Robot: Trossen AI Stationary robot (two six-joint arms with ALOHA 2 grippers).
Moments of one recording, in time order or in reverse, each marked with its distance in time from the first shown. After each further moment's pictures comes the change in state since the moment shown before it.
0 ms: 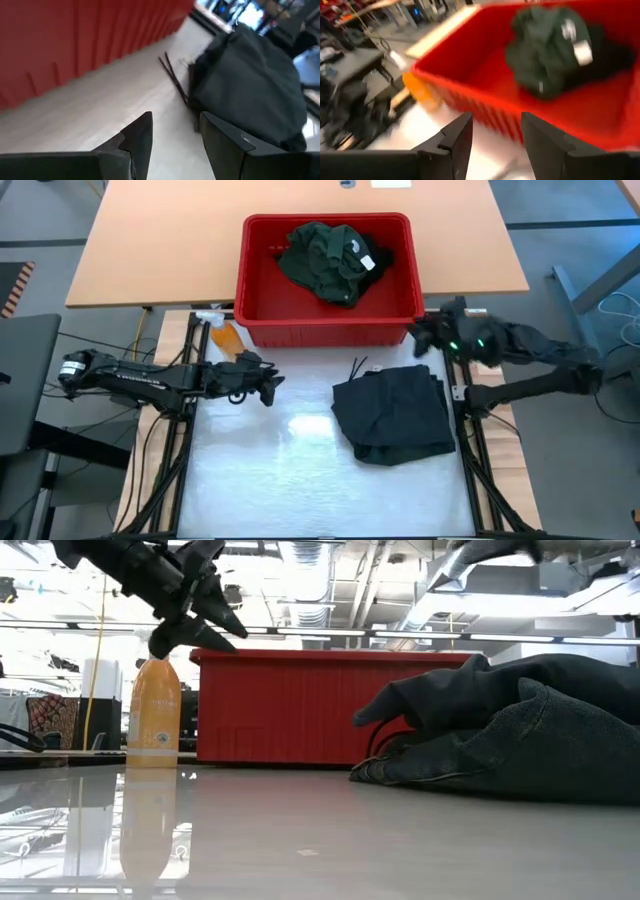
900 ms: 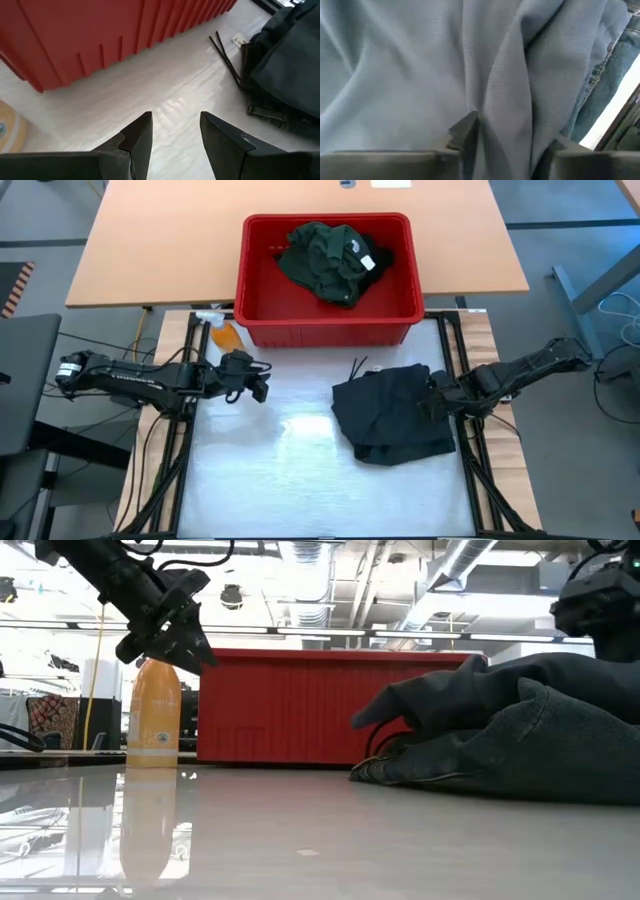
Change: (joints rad) left arm 0.016 -0.062 -0.001 -0.281 -0.107 -0.076; right arm 0.433 -0.078 -0.473 -0.466 -0.419 0.890
